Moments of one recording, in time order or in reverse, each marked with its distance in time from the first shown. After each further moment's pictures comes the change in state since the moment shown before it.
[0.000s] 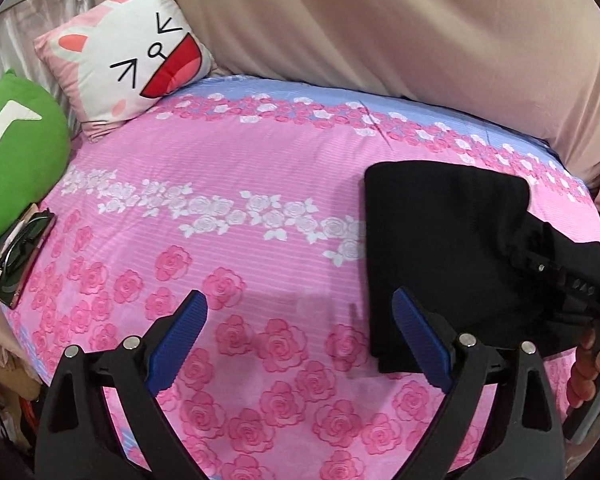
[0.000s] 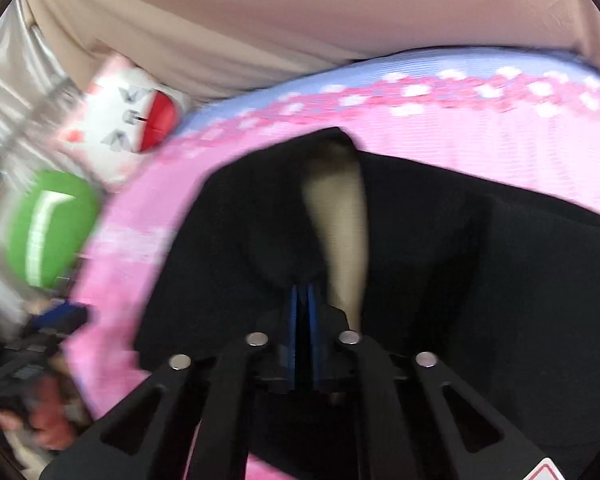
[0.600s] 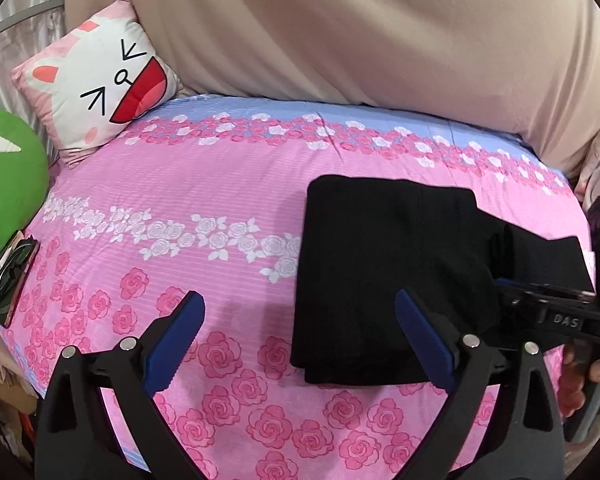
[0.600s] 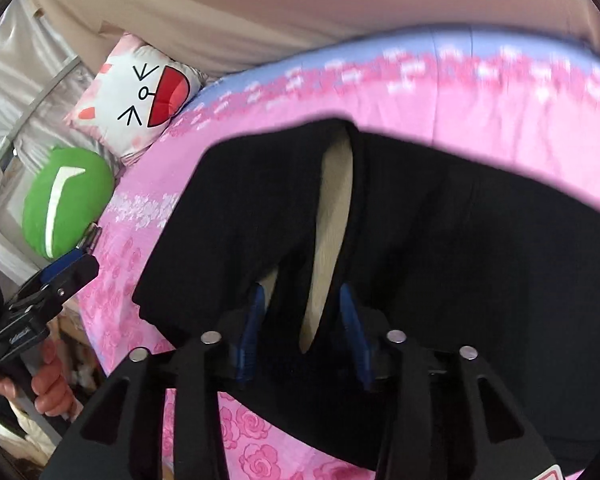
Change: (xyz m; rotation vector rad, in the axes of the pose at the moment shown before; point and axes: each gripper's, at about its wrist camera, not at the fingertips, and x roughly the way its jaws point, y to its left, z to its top) left arm -0.015 -0.051 0.011 0.065 -0.025 -0.043; right arm -0.012 -0.029 -0.005 -0.018 0.118 0.031
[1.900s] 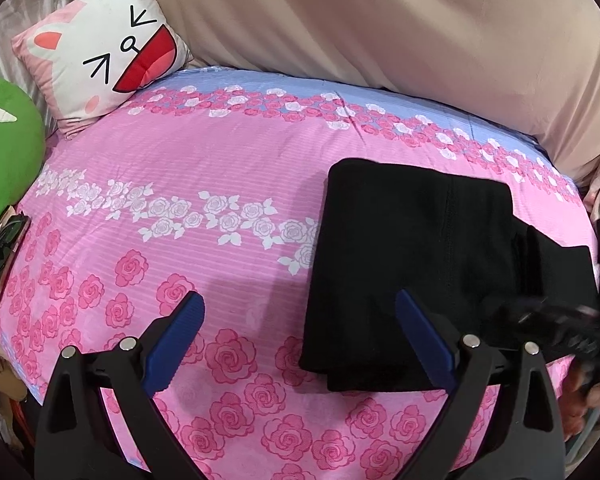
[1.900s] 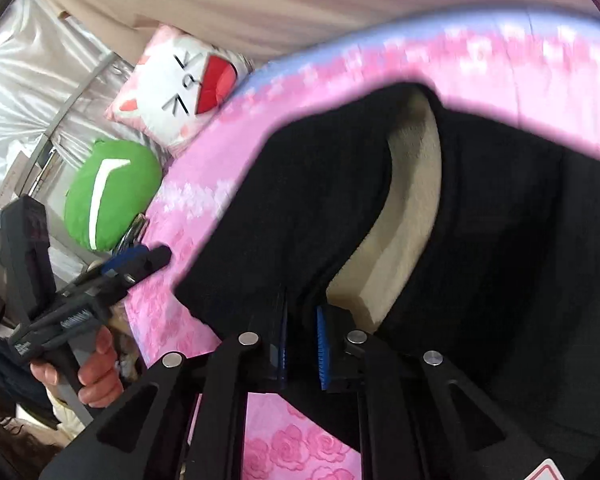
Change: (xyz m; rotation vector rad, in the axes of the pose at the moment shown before) left arm 0.024 0.024 0.003 -0.067 0.064 -0.013; right arm 0.011 0.037 0.004 -0.039 0.013 0.178
